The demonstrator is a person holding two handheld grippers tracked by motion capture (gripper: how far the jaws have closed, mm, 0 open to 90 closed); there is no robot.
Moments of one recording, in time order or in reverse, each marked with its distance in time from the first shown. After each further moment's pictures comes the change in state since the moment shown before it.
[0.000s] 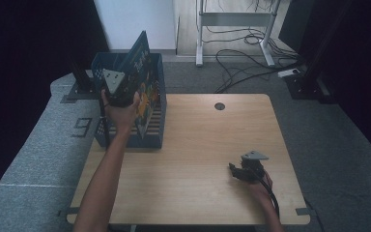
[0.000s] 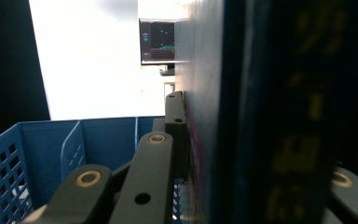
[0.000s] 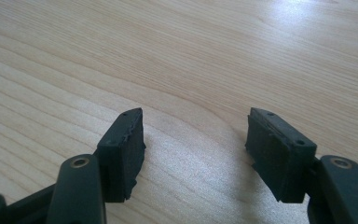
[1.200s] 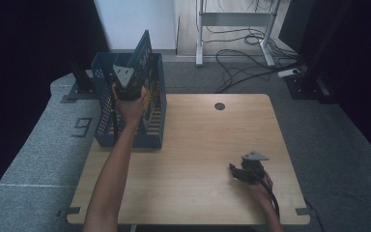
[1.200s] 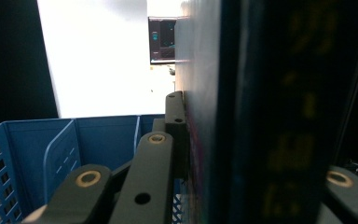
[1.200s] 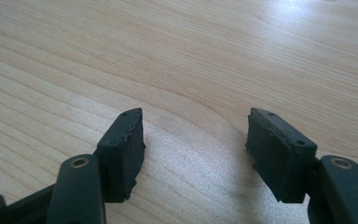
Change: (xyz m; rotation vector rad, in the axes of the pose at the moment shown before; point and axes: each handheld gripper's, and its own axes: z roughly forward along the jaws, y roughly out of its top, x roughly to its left) left arm -0.004 -0.019 0.042 -0.005 0.051 0.021; right arm 0.001 -0.001 -0.002 -0.001 -0.007 0.004
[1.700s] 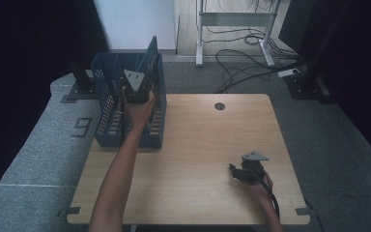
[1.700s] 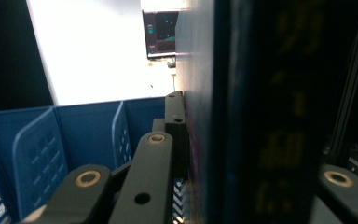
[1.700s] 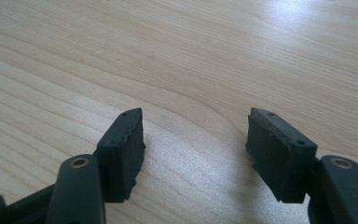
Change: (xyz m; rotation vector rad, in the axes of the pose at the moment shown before) left arm -0.017 -0.022 0.011 0.029 -0.007 0.049; right arm 0.000 0.000 -0.001 0.002 0.000 0.002
